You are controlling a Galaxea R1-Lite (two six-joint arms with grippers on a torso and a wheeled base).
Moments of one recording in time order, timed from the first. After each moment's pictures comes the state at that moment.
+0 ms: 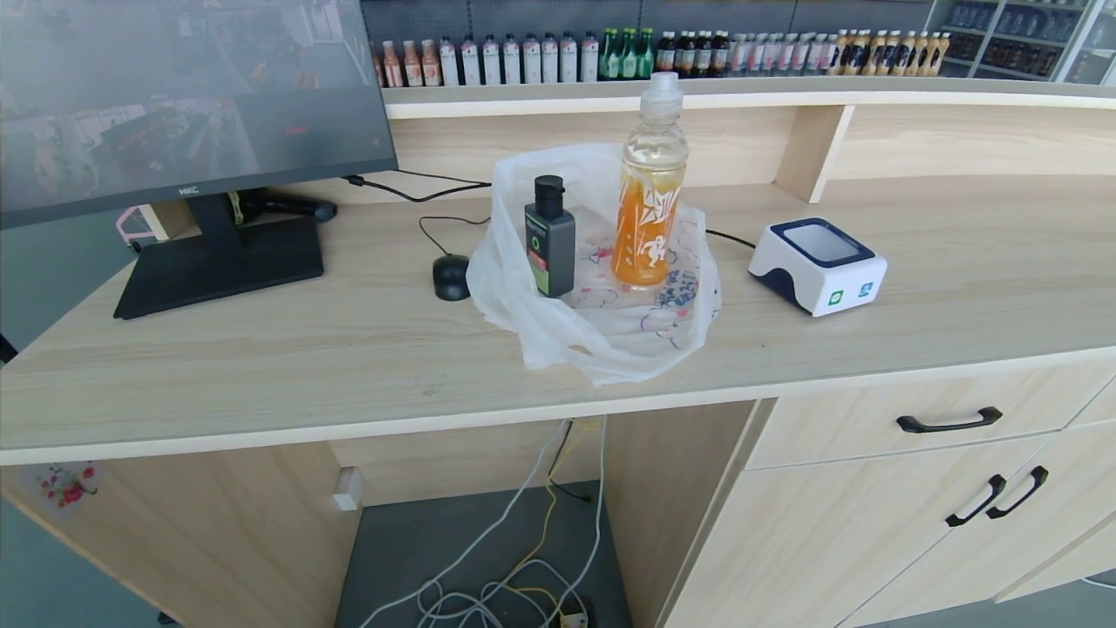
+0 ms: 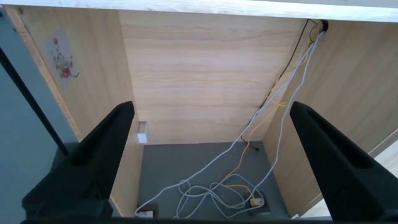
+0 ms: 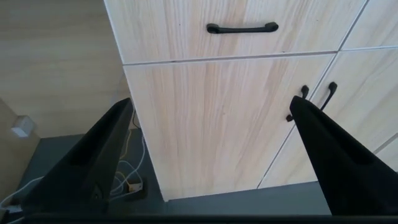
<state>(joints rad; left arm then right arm) 0.00 0.00 0.00 0.00 0.00 0.00 0.01 0.00 0.00 0.00 -0.04 -0.03</state>
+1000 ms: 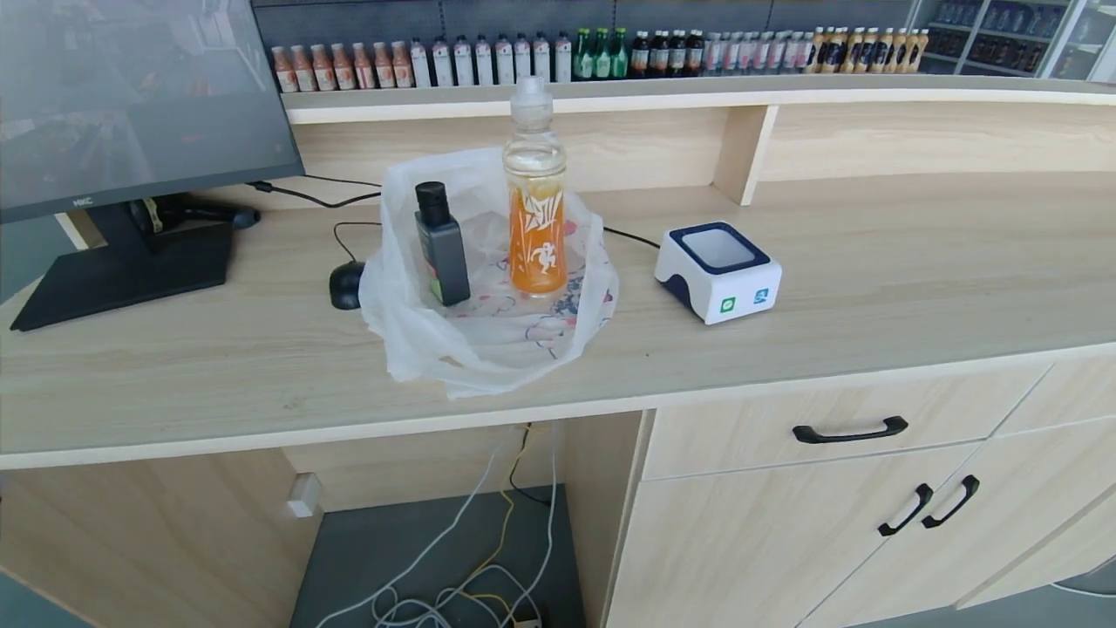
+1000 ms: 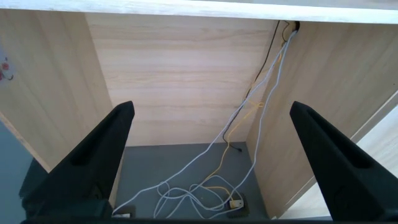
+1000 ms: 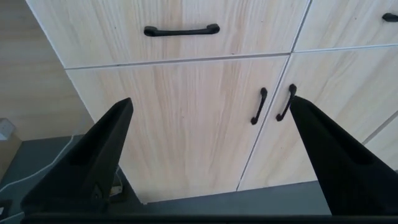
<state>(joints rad) 0.00 0.00 0.00 0.00 0.00 0.00 0.01 0.00 0.00 0.00 -0.04 -0.04</state>
